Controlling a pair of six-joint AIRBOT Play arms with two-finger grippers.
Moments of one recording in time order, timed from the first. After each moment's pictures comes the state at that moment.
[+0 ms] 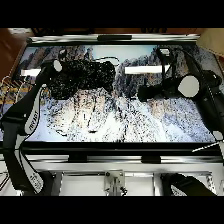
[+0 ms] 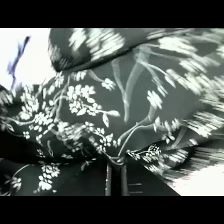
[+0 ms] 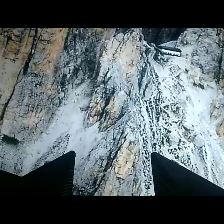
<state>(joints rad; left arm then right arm) -0.16 -2.03 2.01 1.33 -0.96 -1.70 0.35 -1.12 1.29 -1.42 1.18 1.68</state>
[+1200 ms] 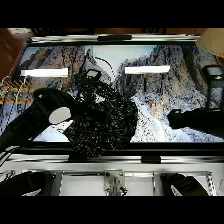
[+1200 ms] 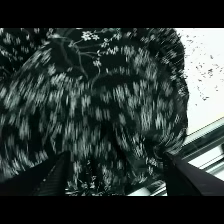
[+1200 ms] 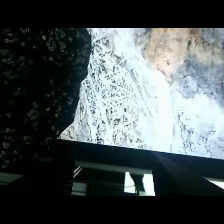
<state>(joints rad) -0.84 -1.21 1.33 1.56 -1.18 -1.97 0.35 -0.70 1.12 -1.63 1.47 1.79</state>
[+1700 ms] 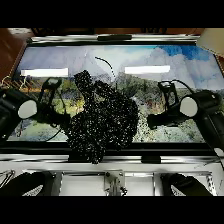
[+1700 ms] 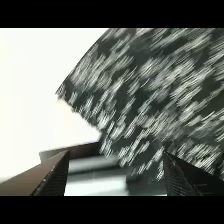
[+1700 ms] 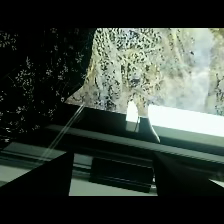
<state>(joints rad) -0.51 -1.02 1.11 1.66 -1.48 -1.83 0.35 -0.99 1.06 -1.52 1.47 1.72</state>
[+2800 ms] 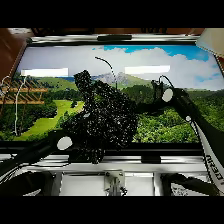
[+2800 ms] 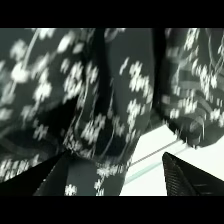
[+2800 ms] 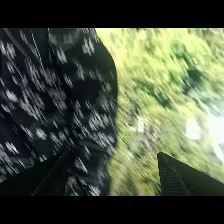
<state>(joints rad) -0.82 -1.09 0.64 1.07 -0.68 -1.85 0.20 -1.41 1.06 -1.23 1.00 1.64</state>
